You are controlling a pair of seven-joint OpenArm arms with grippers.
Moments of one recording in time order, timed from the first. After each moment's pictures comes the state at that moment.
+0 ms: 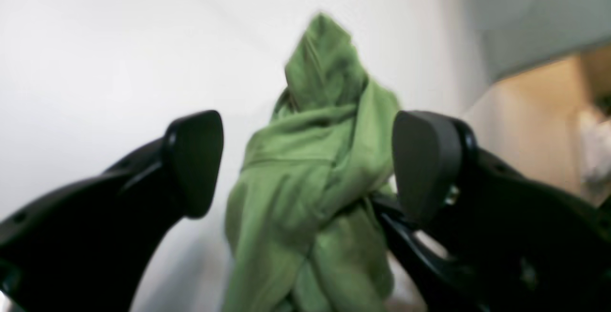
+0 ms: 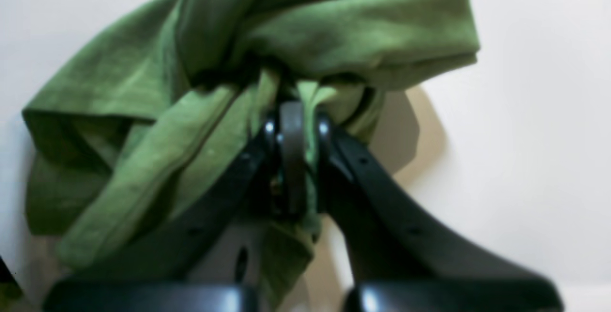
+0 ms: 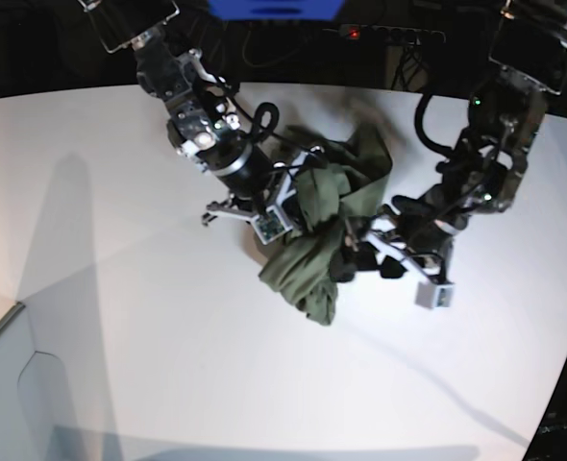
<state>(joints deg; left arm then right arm) -3.4 -23.3 20.8 89.3 -52.7 0.6 27.5 -4.1 3.4 -25.7 79.8 -0.7 8.8 -13.3</state>
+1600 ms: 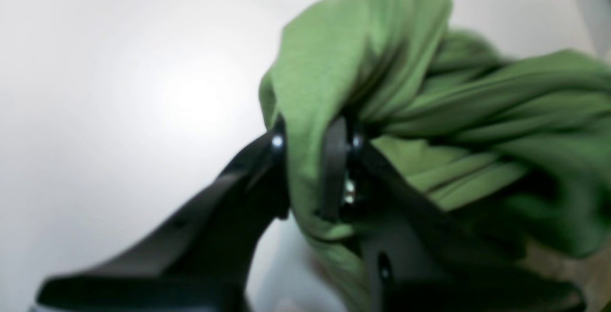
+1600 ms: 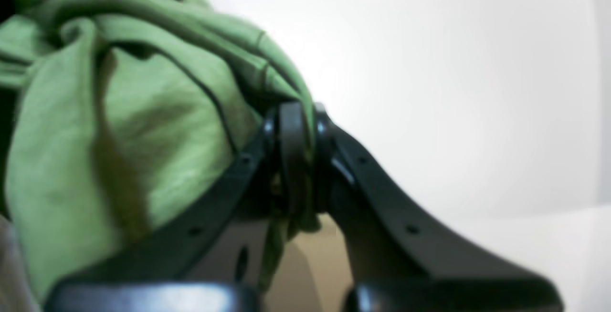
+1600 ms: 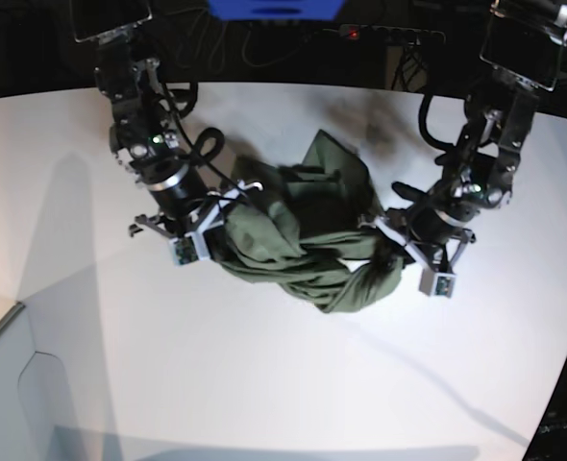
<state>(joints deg) -1.2 -21.6 15.6 85.4 -33.7 -1.0 27.4 -7.4 3.9 -8.1 86.9 -0.3 10.2 -13.6</state>
